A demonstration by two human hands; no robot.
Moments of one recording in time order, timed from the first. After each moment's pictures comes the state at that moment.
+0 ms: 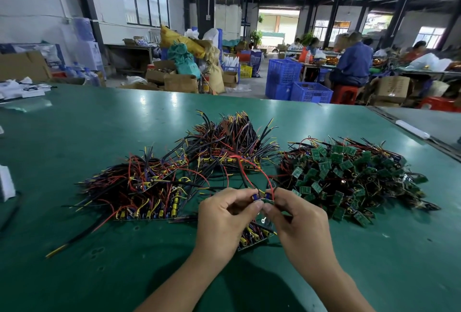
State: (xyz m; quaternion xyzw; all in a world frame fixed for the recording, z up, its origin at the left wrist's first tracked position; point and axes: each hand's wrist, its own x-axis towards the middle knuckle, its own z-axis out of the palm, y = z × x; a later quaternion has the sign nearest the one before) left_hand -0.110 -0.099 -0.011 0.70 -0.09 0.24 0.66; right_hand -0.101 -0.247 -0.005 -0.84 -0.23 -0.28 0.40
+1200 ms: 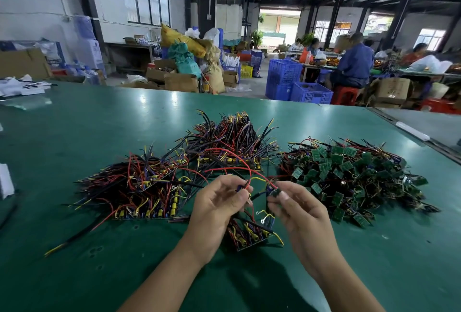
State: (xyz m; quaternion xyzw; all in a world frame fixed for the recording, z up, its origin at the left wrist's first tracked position) left_hand -0.109 -0.083 -0.001 0.54 -0.15 0.11 0.82; right_hand -0.089 -0.248 -0.010 -0.54 -0.12 -0.03 0.83
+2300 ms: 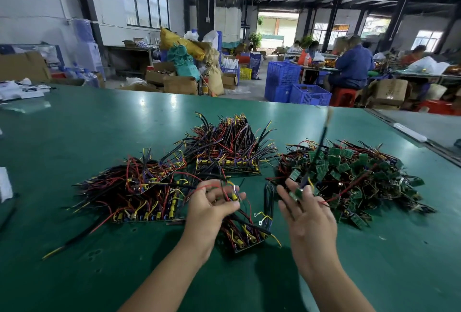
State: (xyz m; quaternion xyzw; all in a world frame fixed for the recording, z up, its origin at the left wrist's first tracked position) left_hand -0.090 -0.081 -0.015 0.54 0.01 0.13 0.83; right_hand -0.085 -0.244 -0.006 -0.41 0.05 -0.10 0.91
